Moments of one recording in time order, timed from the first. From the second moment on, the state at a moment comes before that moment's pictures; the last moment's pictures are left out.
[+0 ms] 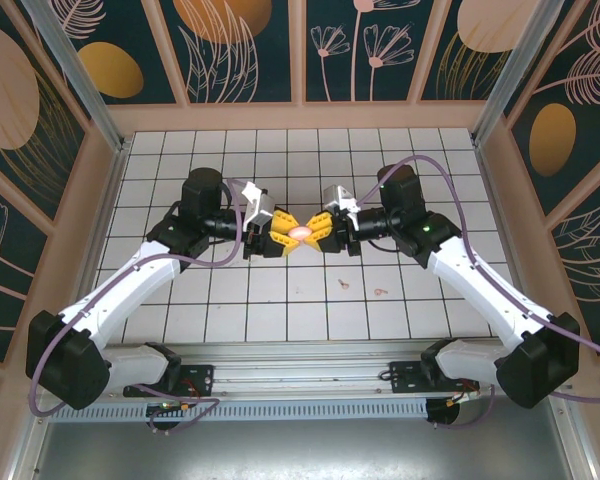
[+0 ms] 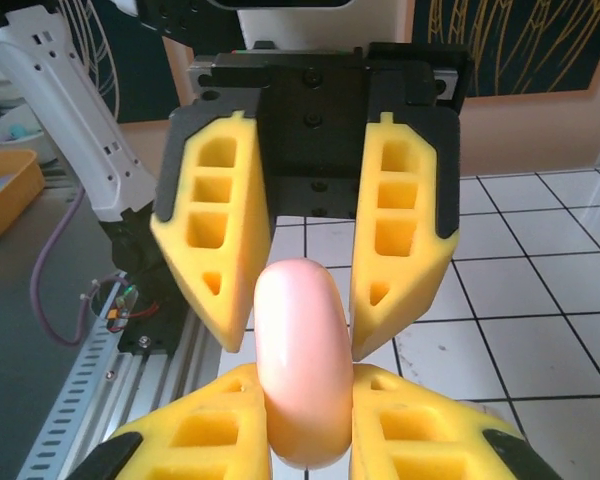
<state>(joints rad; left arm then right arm) -0.52 1.26 1.00 -0.09 1.14 0.25 0.56 1.21 1.06 -0.32 -1.02 -0.38</state>
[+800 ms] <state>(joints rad) -0.52 1.25 0.97 -0.08 1.07 0.31 0.59 1.21 1.11 -0.37 -0.91 -0.42</state>
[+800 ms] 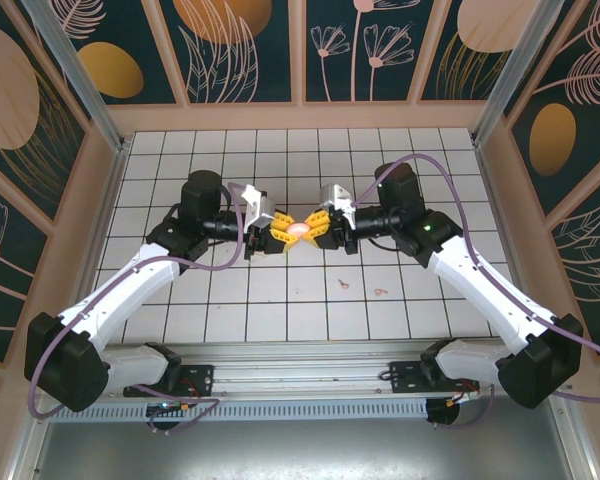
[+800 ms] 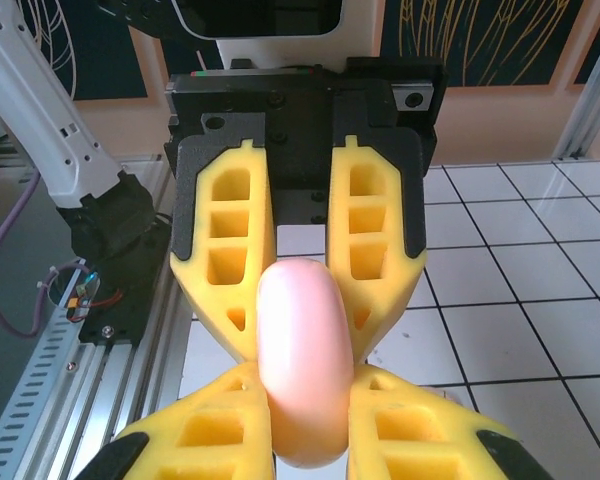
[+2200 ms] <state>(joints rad) -0.52 1.24 0.95 -0.08 1.05 0.28 0.59 1.21 1.11 -0.35 -0.90 -0.40</state>
